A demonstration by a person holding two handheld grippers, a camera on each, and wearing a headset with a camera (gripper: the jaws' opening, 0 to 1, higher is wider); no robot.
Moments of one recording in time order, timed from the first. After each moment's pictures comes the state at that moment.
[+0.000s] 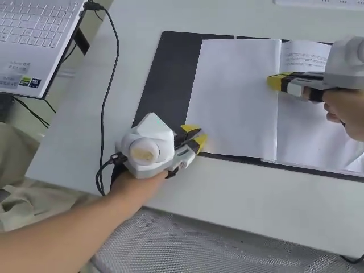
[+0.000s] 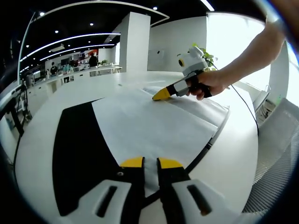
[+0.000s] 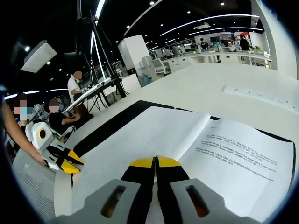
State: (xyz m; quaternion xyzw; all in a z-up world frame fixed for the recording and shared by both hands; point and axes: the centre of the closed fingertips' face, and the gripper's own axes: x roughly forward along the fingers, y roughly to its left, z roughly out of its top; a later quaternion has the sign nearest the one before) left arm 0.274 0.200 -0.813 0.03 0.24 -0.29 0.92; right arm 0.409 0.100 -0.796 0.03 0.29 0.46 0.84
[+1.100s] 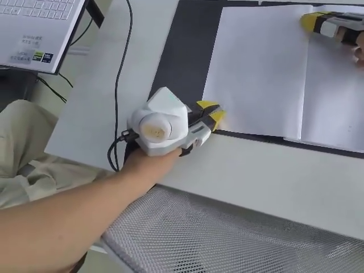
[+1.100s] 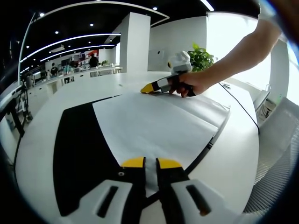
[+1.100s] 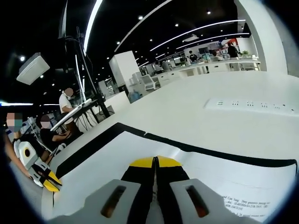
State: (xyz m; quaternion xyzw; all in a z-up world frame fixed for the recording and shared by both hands) left arm 0.275 0.200 -0.814 0.03 0.24 -0.29 0.93; right arm 0.514 0.091 -0.808 0.07 0.24 0.41 0.87
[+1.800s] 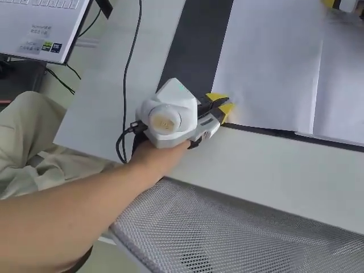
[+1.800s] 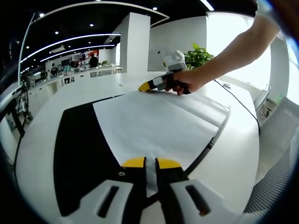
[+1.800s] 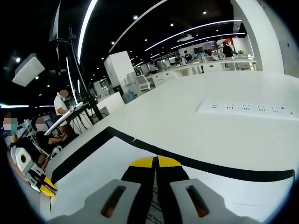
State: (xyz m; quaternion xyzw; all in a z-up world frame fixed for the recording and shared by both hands) left arm 0.271 0.198 -0.805 0.03 0.24 -0.29 0.93; right arm 0.529 0.084 -0.814 0.08 0.25 0.40 0.88
